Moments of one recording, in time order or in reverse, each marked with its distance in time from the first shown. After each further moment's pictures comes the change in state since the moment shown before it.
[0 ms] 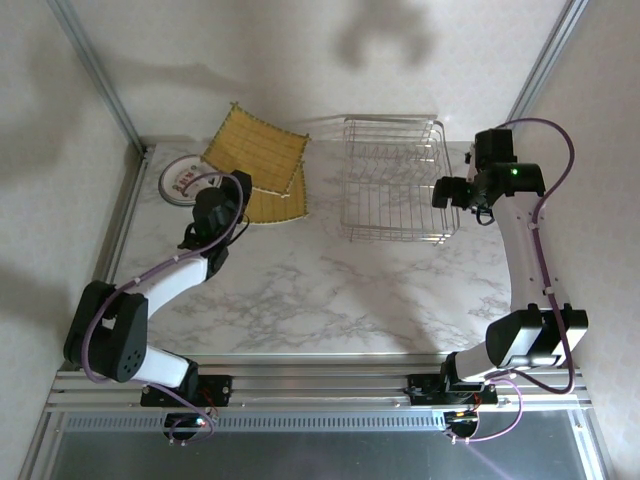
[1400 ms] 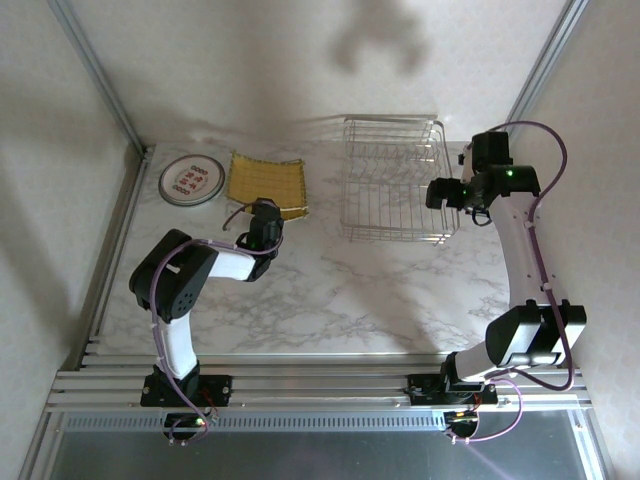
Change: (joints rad) left arm -0.177 0.468 0.069 0.177 -0.428 -0.259; right arm 0.005 0.005 -0.046 0.063 -0.072 -0.019
